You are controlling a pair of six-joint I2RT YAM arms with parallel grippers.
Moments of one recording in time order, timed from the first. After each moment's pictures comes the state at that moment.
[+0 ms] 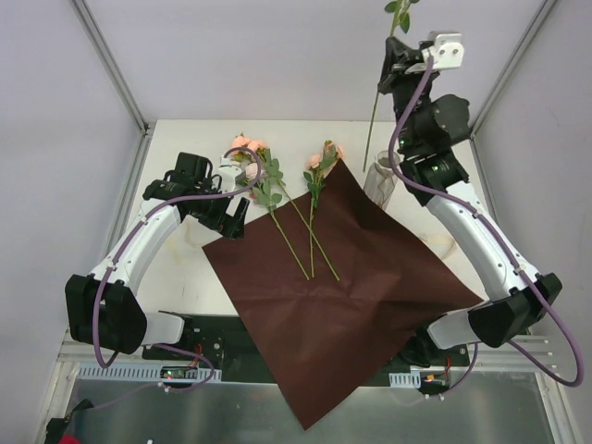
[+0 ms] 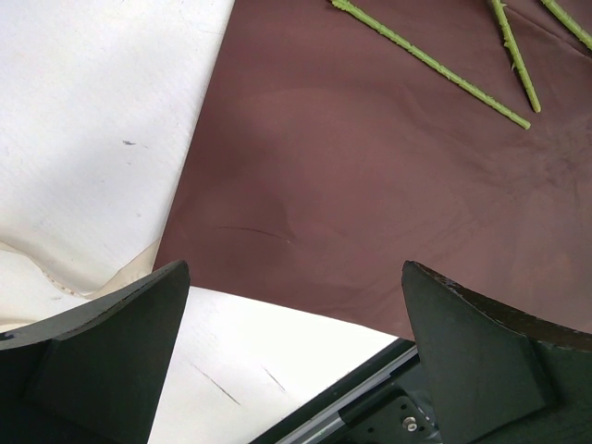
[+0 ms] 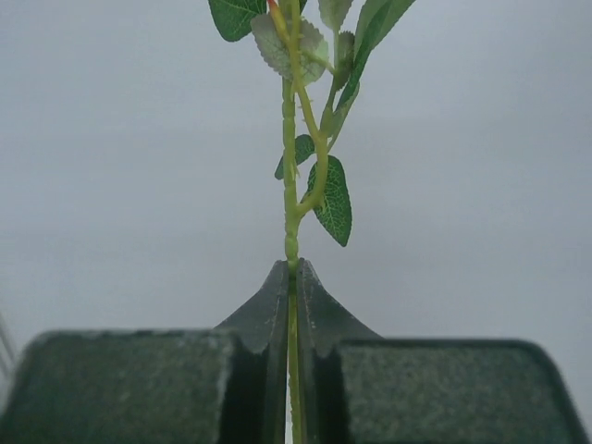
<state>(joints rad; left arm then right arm) -0.21 1.31 1.11 -0.85 0.39 0.23 0.54 1.43 1.57 0.34 0.32 -0.10</state>
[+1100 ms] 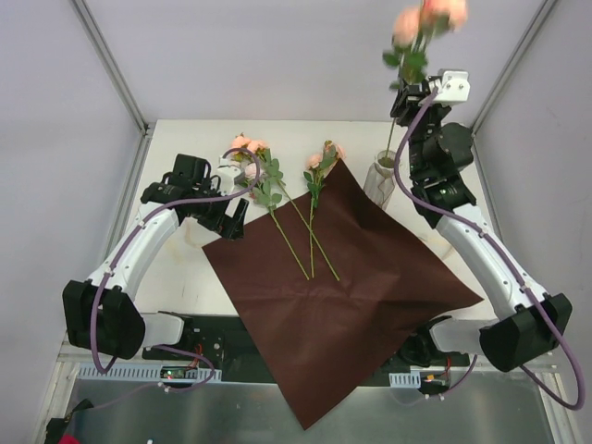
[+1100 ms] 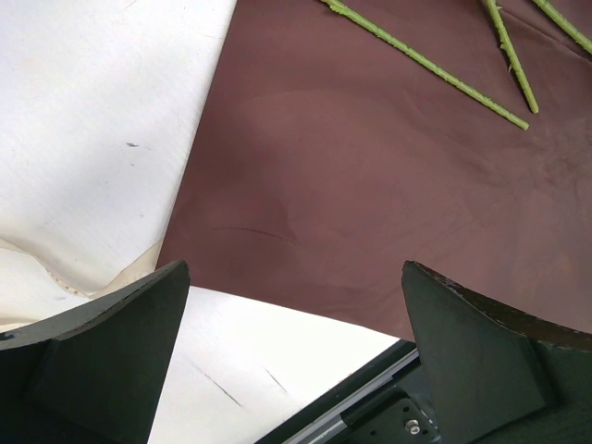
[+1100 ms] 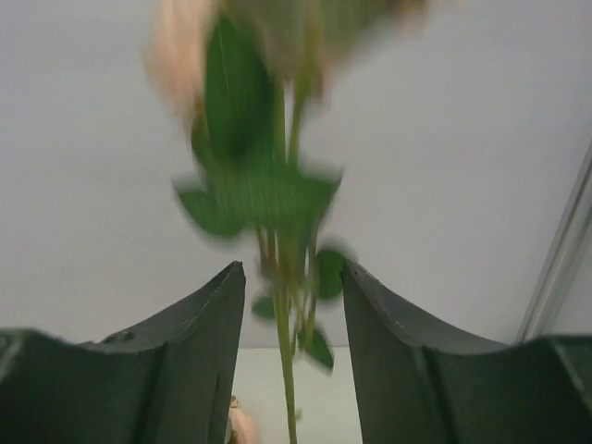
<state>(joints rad) -0.21 1.29 1.10 -0.84 0.39 0.23 0.43 1.30 1.30 0.41 0.37 -0.11</state>
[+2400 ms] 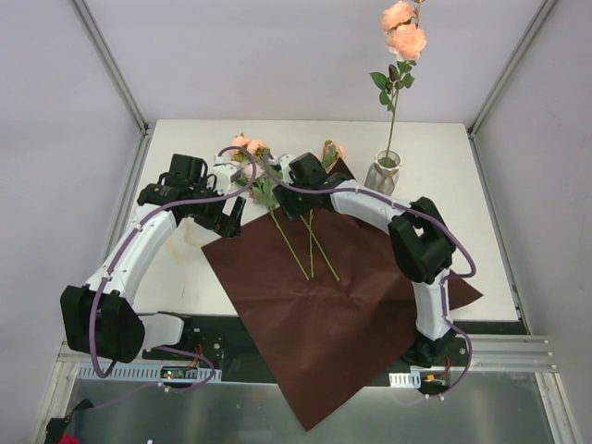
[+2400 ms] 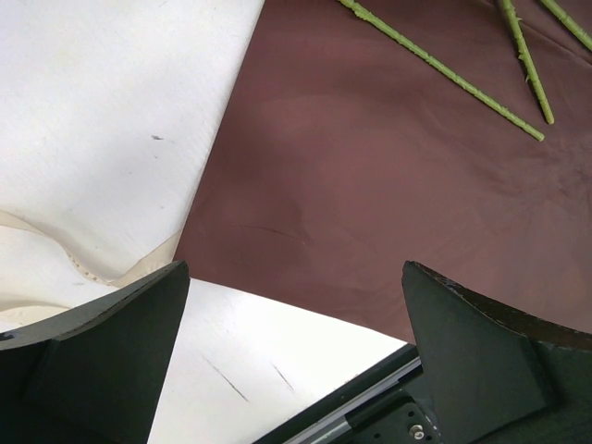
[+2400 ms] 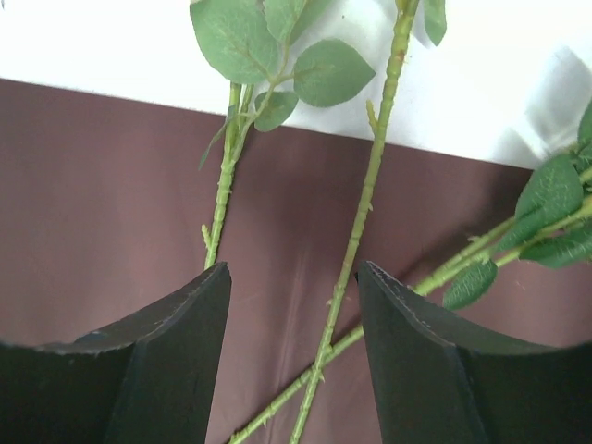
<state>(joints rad) -0.19 1.27 1.10 -0.84 0.36 0.22 0.74 2.01 1.53 -0.37 -0.07 0.01</state>
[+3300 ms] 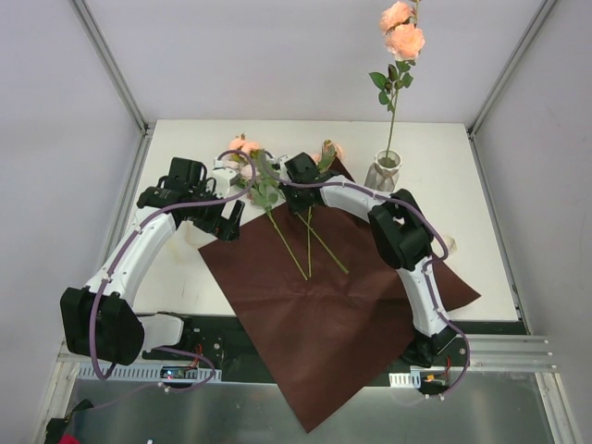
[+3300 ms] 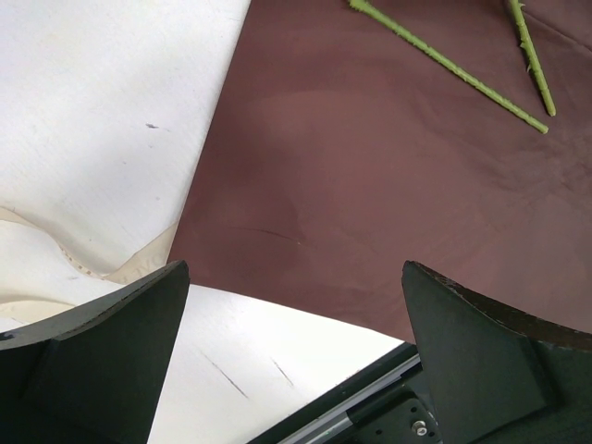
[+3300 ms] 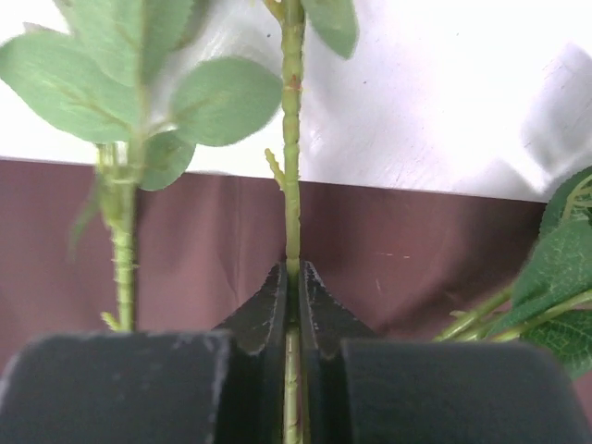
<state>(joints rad) -0.19 1.25 1.07 -0.84 0.36 0.23 0.71 2.23 1.70 -0.41 -0.06 0.03</state>
